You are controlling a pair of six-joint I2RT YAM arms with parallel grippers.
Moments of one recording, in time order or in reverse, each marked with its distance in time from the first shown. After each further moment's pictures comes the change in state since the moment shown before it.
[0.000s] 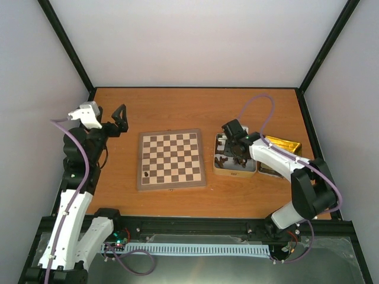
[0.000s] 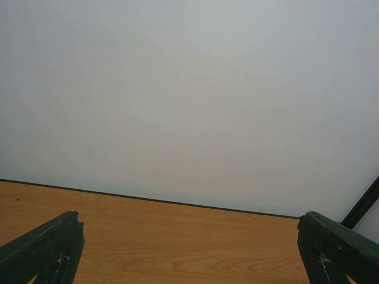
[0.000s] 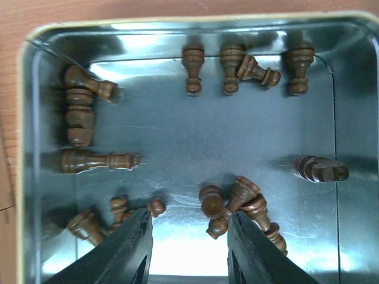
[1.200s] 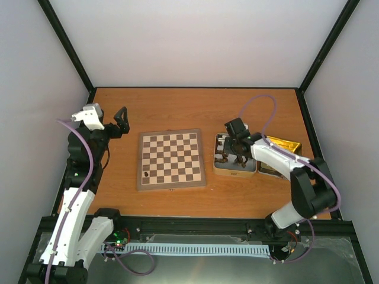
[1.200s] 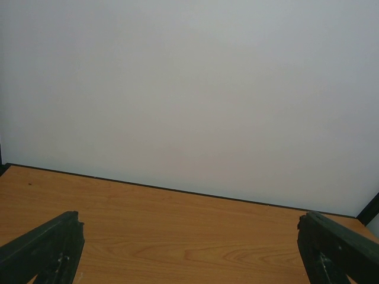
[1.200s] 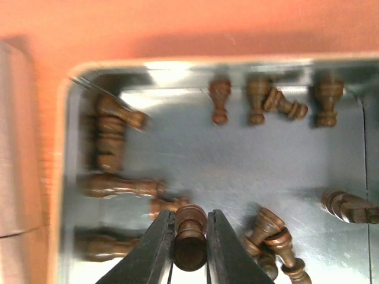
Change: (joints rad) left arm 0.000 0.017 -0.050 0.026 -0.035 0.010; right arm -0.042 0.054 -0.029 0.113 -0.055 -0.047
